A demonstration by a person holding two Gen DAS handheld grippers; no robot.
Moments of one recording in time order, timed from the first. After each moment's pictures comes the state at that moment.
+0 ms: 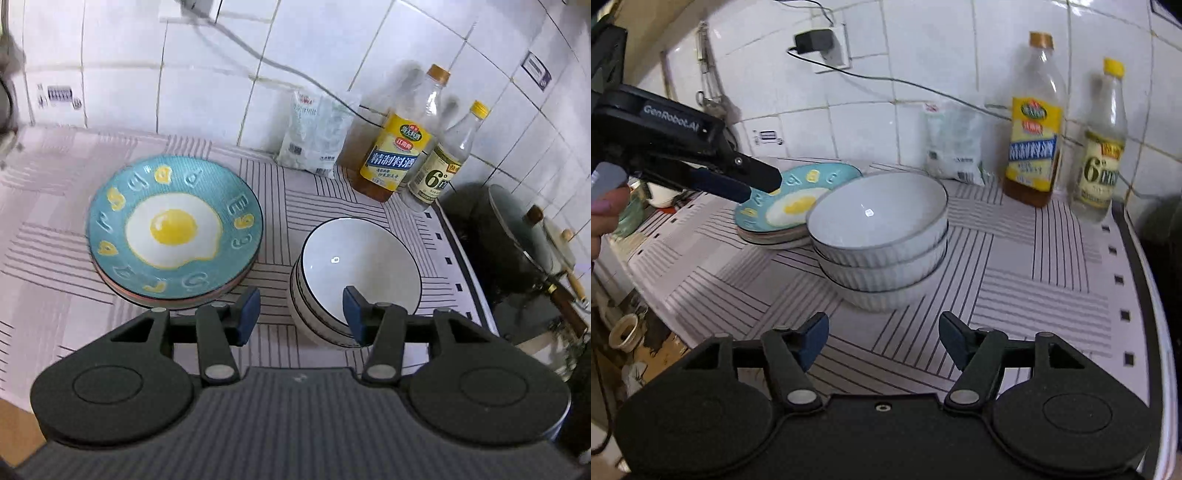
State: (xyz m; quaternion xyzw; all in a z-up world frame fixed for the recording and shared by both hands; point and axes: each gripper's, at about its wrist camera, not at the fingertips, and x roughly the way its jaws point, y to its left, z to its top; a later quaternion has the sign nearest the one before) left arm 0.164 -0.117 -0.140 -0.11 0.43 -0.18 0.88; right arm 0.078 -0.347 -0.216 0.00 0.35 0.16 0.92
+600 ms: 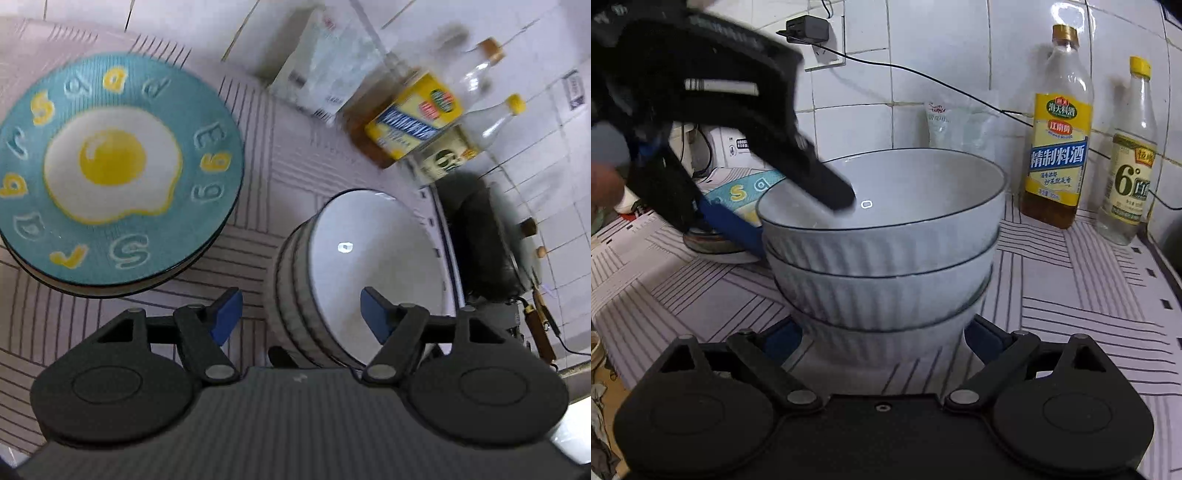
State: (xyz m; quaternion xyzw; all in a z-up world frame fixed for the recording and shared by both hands) left arm 0.234 -0.132 -0.217 -0.20 0.52 -0.22 0.80; right arm 0.136 -0.309 -0.283 -0.02 0.27 0.13 0.95
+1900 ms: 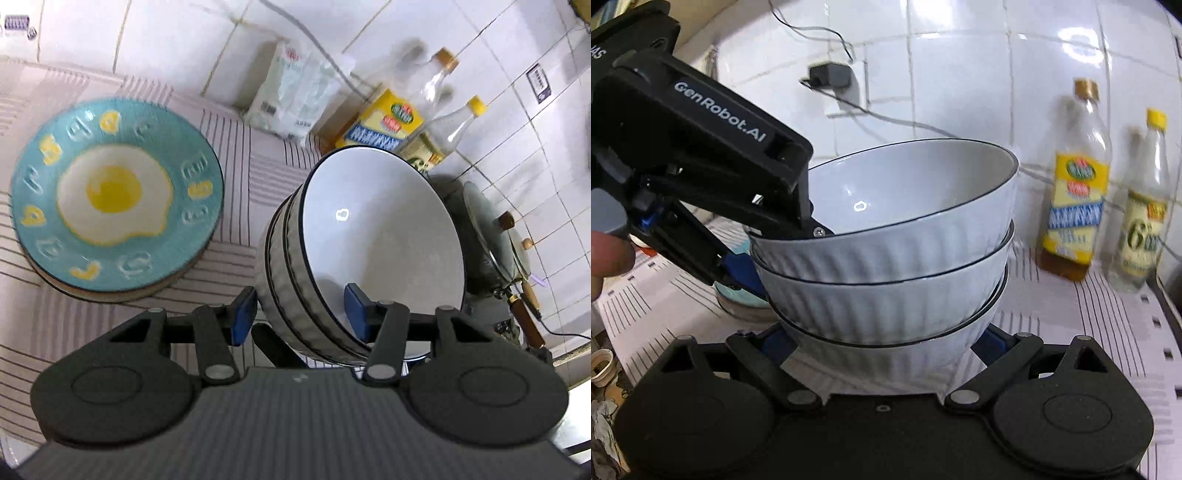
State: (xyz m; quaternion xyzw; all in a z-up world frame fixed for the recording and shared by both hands) left arm 0.207 -0.121 -0.169 -0.18 0.48 -0.24 0.83; right arm 0.132 -0.289 -0.231 -0.02 0.22 0.16 0.96
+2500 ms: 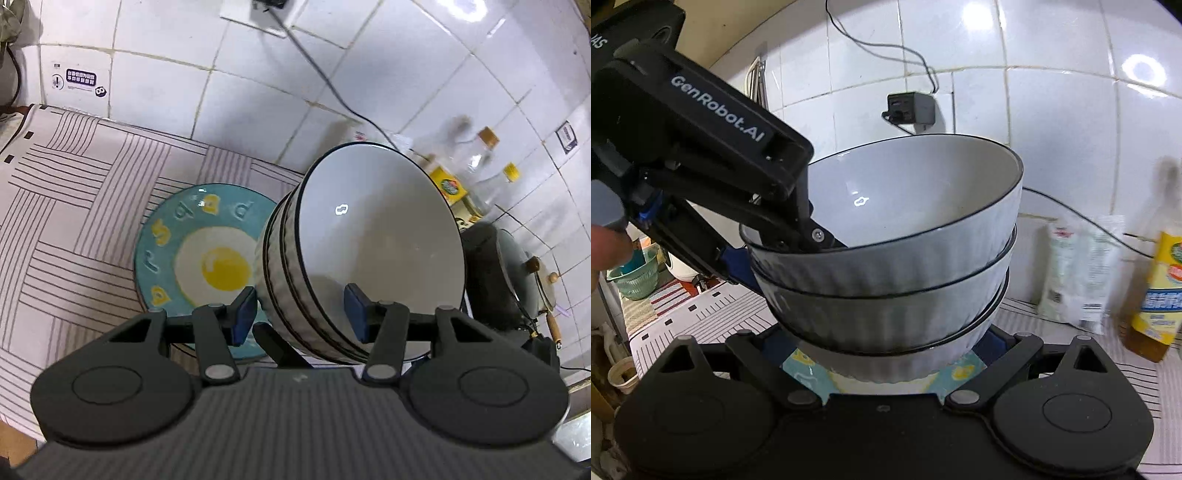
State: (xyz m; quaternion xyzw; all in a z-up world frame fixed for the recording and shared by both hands) left arm 0.243 -0.036 -0.121 -0.16 0.47 -0.18 0.85; right arm 0.188 -0.203 -0.193 -0.02 0.20 0.22 0.95
